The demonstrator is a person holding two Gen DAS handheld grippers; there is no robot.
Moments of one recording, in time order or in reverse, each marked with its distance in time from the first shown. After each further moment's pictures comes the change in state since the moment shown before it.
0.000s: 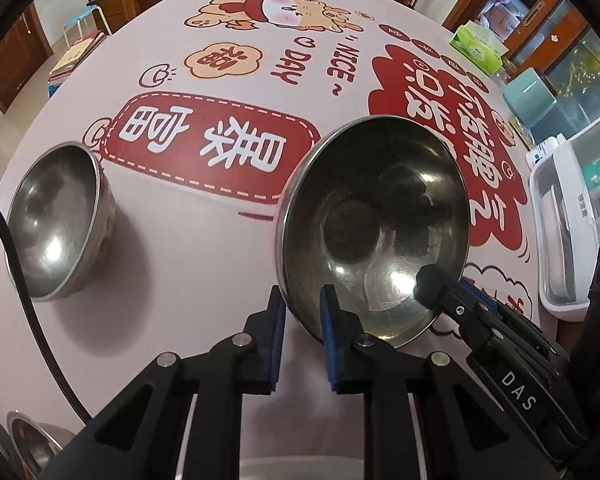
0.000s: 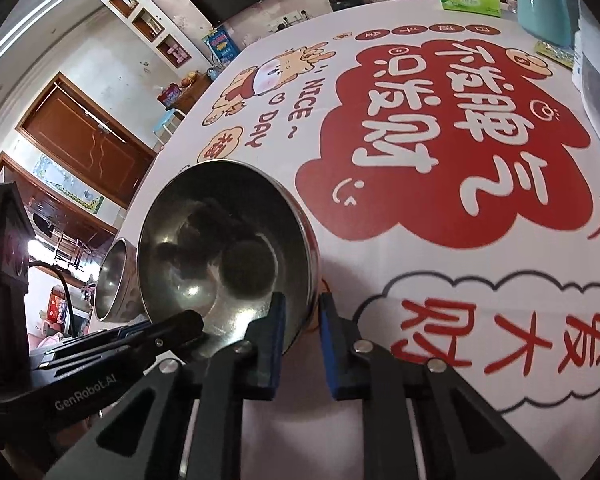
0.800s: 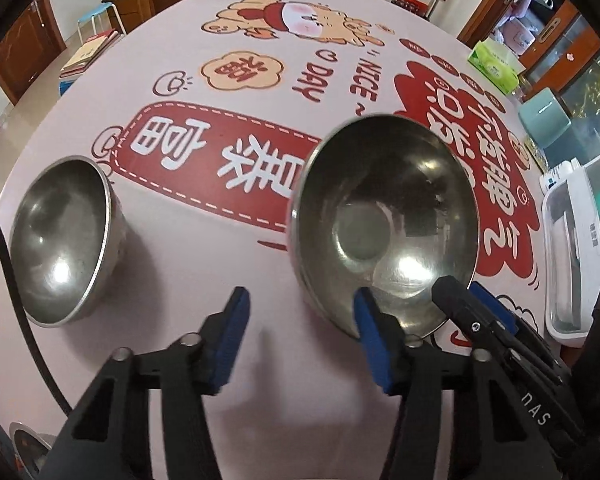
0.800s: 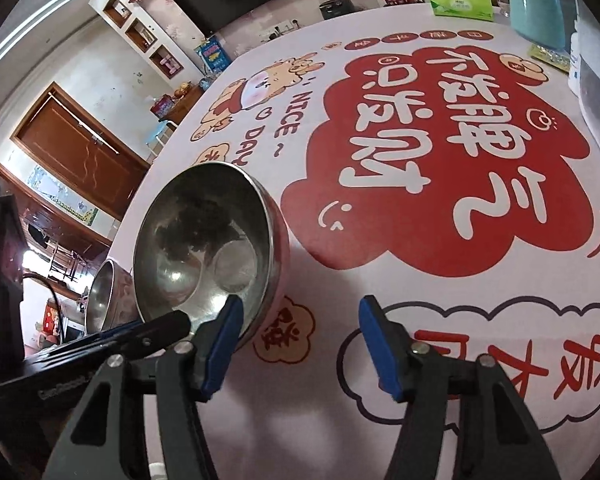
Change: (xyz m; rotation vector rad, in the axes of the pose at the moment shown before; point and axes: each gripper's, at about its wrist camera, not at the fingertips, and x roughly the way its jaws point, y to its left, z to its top) left arm 0.007 0.008 0.017 -0.047 -0.026 0.022; right arm 0.008 -0.007 0.015 0.010 -0.045 -0.017
